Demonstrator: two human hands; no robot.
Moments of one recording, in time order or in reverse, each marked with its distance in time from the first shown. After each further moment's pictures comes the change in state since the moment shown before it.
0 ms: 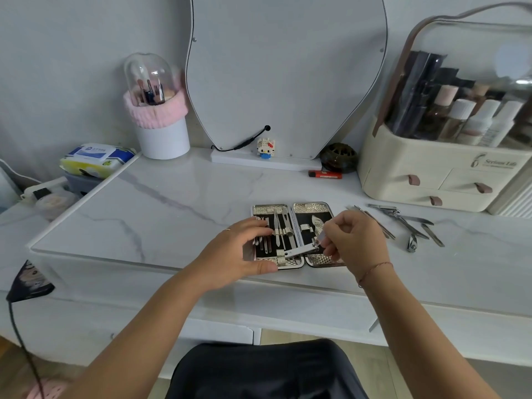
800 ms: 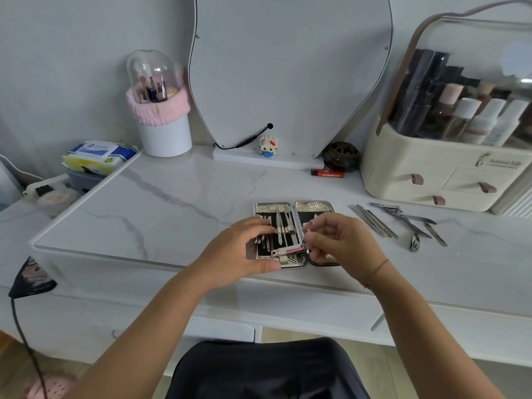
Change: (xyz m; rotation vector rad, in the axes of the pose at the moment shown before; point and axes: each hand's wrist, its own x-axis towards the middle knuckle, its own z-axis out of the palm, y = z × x) left_hand -0.001 0.002 0.001 0.028 0.026 0.014; right_hand 0.001 0.004 0.000 0.126 -0.374 -0.109
